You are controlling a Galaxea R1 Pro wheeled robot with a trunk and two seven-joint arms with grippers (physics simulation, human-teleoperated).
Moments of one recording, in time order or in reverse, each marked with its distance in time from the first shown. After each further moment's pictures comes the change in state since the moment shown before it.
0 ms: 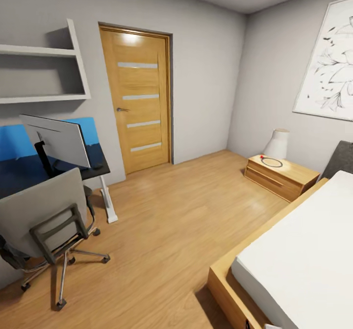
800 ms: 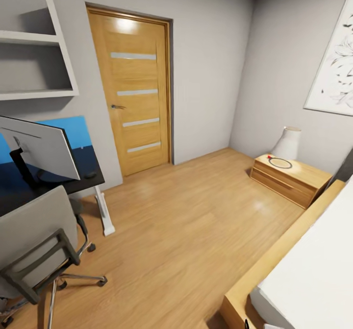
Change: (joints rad) left arm 0.000 0.000 0.000 0.001 0.000 0.000 0.000; right arm 0.000 0.002 0.004 0.000 0.004 -0.001 0.003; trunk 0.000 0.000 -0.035
